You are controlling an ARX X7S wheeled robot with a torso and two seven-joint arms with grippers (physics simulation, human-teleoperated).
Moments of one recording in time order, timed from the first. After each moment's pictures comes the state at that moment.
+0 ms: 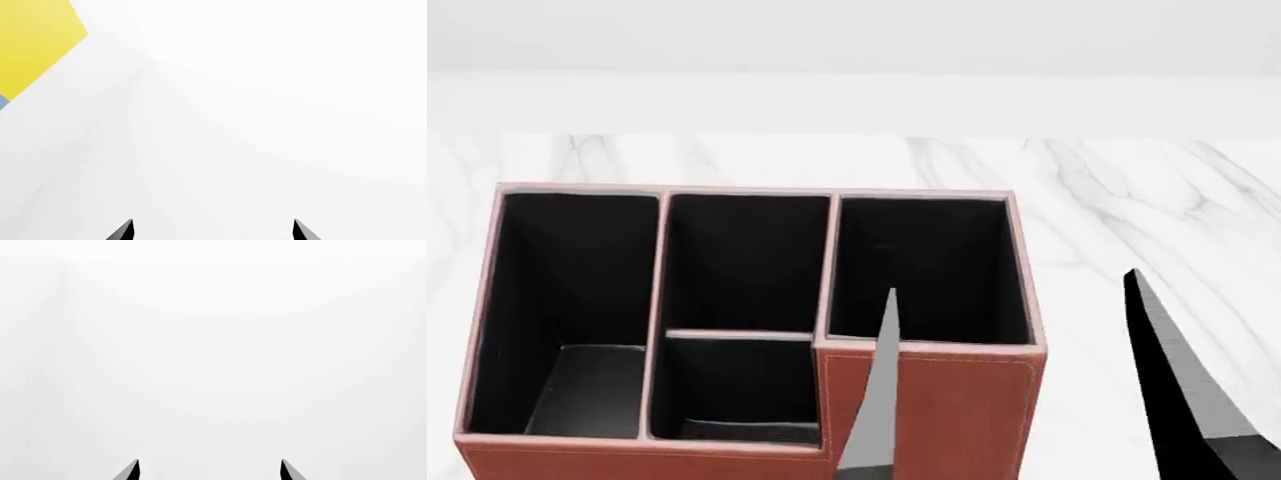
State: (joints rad) left arm 0.66 0.00 -0.50 1.05 0.52 0.12 -1.46; right arm 1.37 1.03 -1.83 -1.05 0.59 -0.09 1.57
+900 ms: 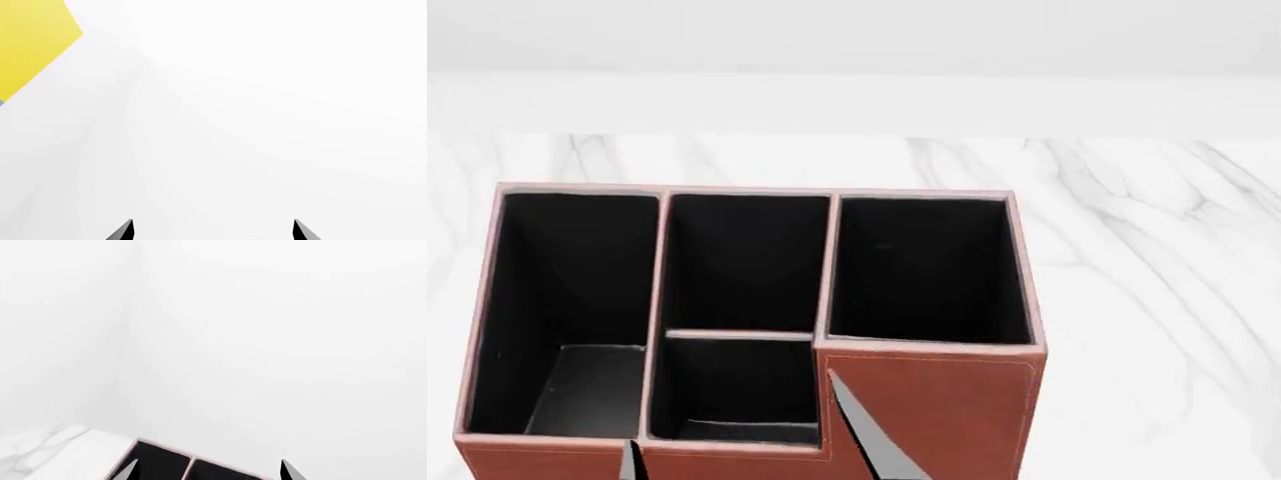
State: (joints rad) left arm 0.59 0.00 -0.46 1.05 0.57 0.06 -1.40; right arm 1.20 0.65 -1.75 -1.05 0.72 0.23 1.57
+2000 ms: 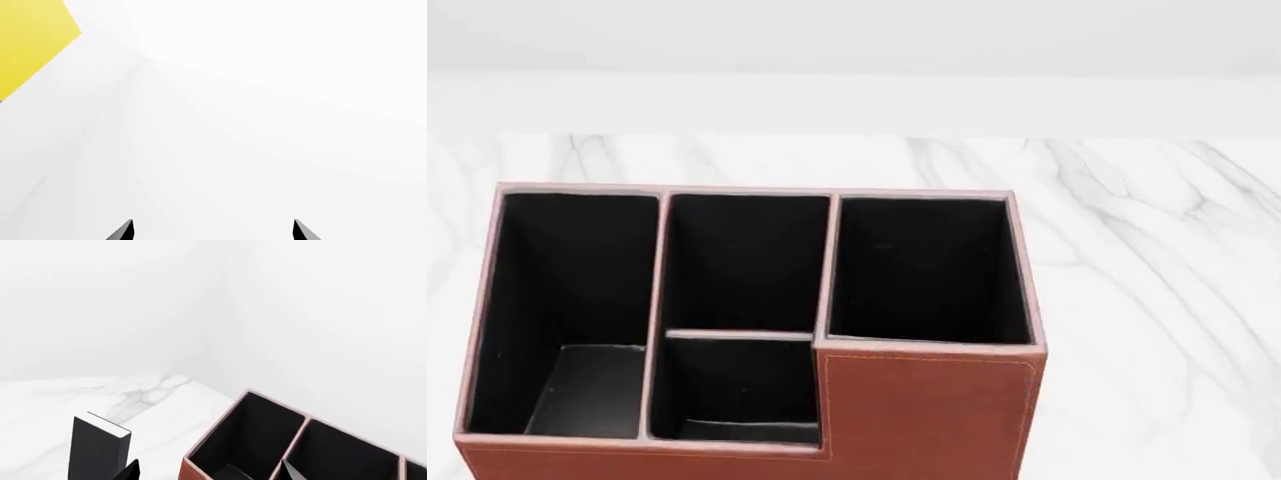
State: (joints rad) left arm 0.60 0.00 -0.47 1.05 0.55 0.08 -1.40; right arm 1.04 0.42 -1.86 -0.89 0.68 0.25 1.32
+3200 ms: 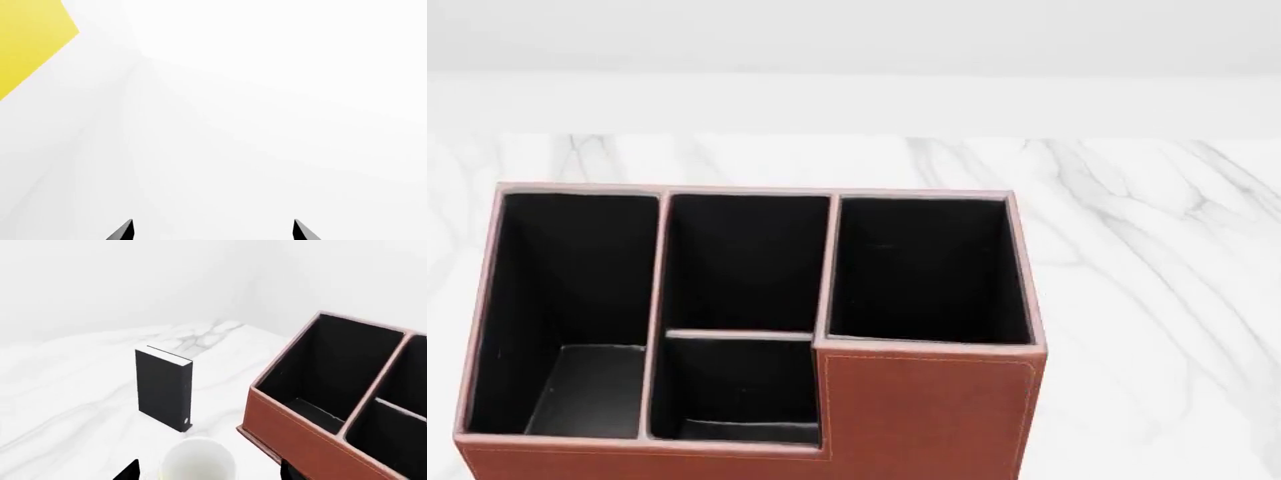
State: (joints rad) left arm 0.60 0.00 -0.47 1.05 0.55 0.08 -1.40; right arm 0.84 0.36 -1.91 -0.55 0.69 0.03 1.03
